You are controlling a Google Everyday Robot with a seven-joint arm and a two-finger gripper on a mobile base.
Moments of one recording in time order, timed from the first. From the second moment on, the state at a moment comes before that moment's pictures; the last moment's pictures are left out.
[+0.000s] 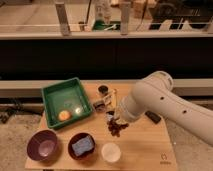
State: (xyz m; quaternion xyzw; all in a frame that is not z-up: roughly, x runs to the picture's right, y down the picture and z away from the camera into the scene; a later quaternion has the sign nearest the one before) arm 0.061 0.108 0.588 -0.20 -0.22 -0.19 0.94
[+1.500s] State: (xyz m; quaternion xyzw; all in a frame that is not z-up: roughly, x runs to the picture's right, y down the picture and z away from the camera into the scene) arm 0.057 0.180 0.563 -0.29 -0.27 -0.20 0.89
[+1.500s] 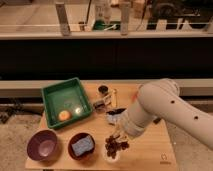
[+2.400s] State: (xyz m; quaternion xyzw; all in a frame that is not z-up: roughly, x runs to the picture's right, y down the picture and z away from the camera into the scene) arm 0.049 0.192 0.579 -0.31 -0.28 -0.21 0.88
